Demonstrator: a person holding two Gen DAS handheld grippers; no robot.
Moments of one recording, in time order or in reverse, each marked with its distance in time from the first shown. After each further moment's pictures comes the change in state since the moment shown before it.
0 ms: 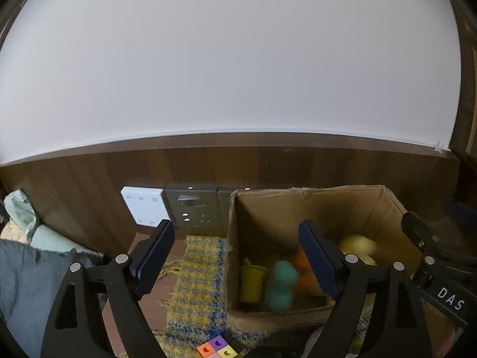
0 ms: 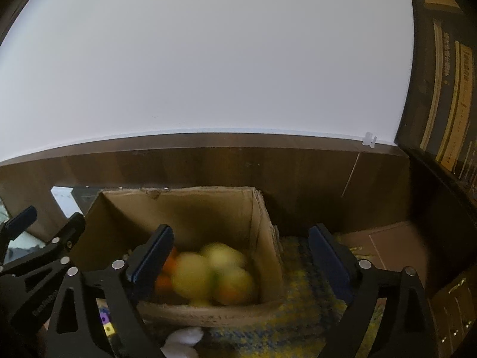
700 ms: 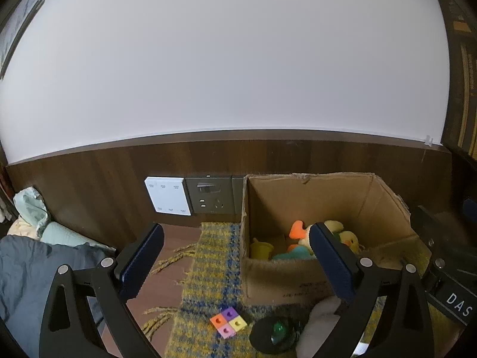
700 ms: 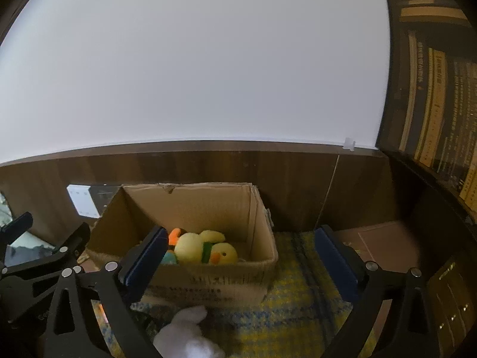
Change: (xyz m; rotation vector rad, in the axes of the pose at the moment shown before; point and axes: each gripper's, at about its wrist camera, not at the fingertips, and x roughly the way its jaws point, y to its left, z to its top) left arm -0.059 0.007 -0.027 -0.002 -0.047 0.030; right arm -0.052 -0.011 -0.028 0.004 -0.096 -0.006
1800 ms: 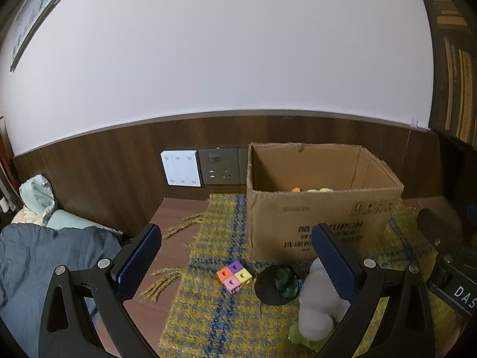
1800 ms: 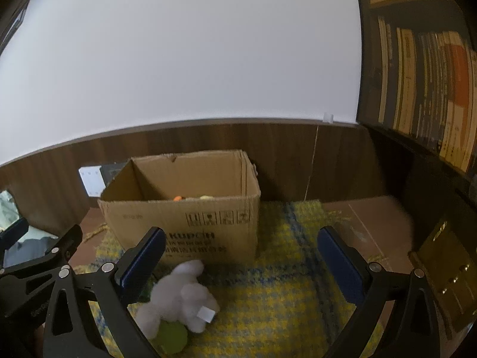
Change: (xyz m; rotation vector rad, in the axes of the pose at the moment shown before) left arm -0.045 0.003 -0.058 -0.006 -0.009 0.010; right arm -0.045 -0.022 -0.062 0.034 0.001 0.020
